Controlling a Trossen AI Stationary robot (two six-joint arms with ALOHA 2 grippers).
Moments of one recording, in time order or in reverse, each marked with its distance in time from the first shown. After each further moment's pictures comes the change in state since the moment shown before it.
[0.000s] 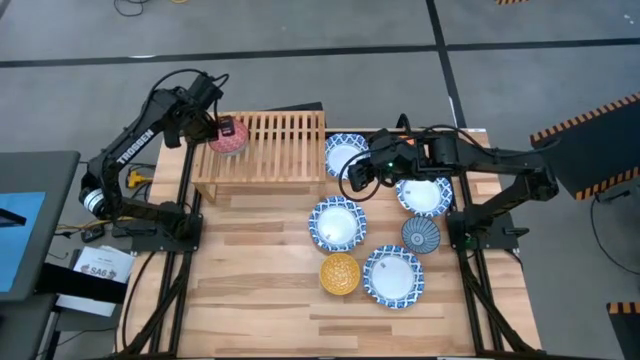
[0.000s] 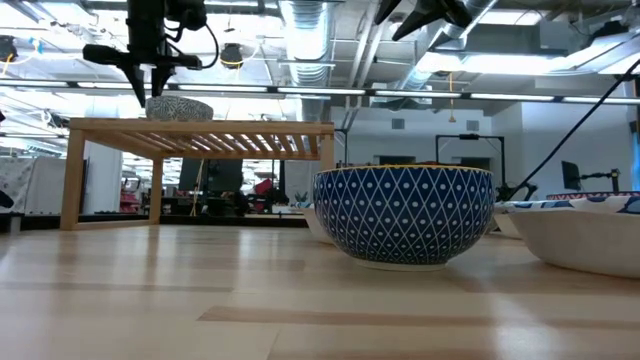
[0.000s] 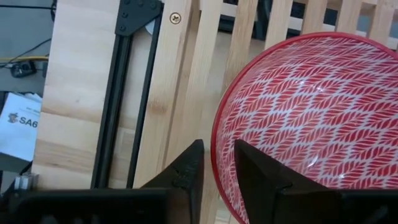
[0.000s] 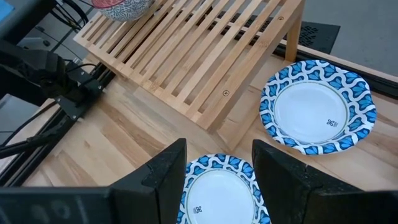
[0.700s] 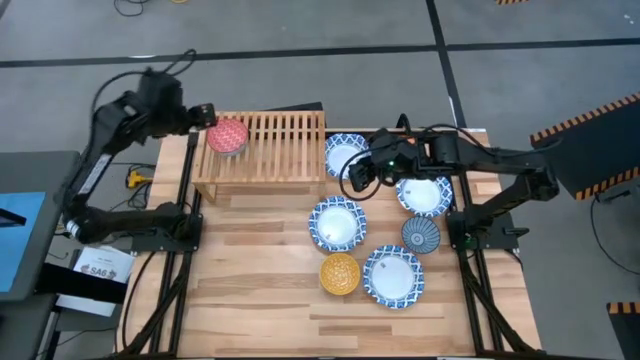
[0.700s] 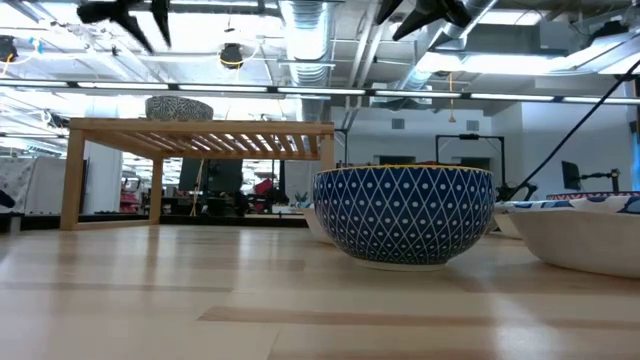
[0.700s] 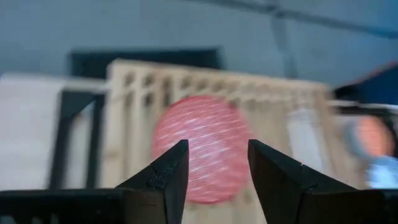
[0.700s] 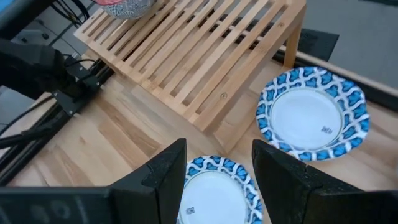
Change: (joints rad) left arm -0.056 -0.265 0.109 0.157 0.049 0.145; right arm -0.014 -0.013 0.000 0.000 -0.002 -0.063
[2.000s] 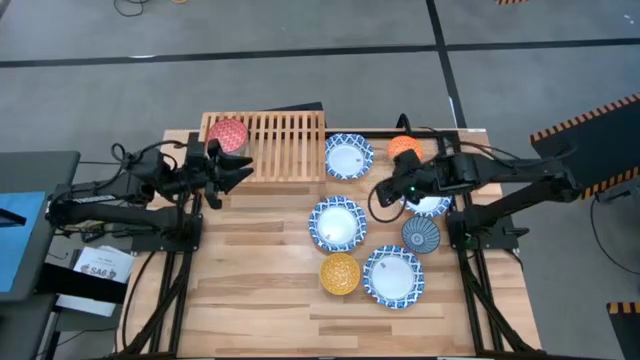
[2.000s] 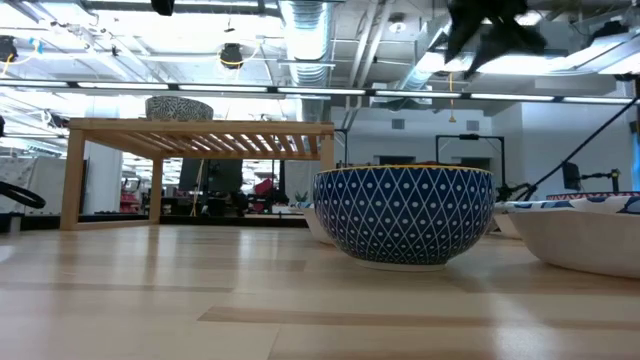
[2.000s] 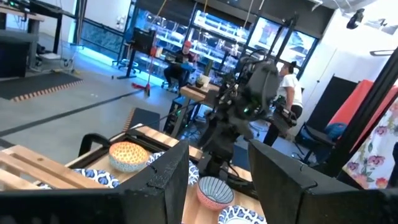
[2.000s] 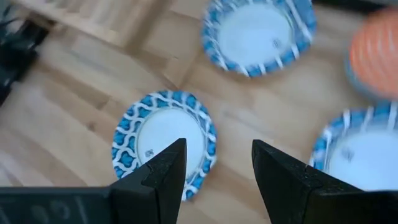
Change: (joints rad) left arm -0.791 -0.390 -0.750 1.224 0.026 0.315; right arm 0.070 -0.231 -0.372 -0.106 -0.001 0.342
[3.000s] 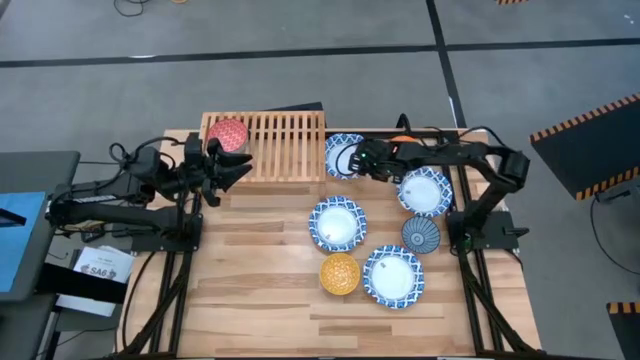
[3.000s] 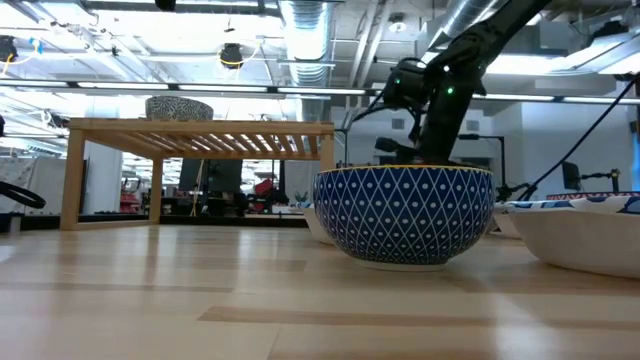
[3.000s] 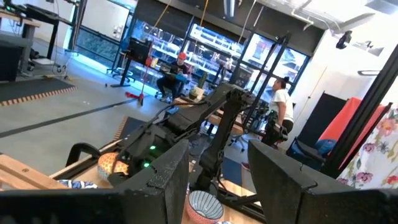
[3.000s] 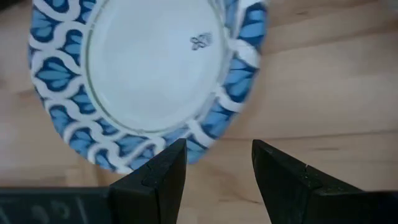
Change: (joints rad) left arm 0.000 0.004 0.001 0.067 0.001 -0.040; right arm -0.479 0.485 -0.198 0.566 -0.244 0.202
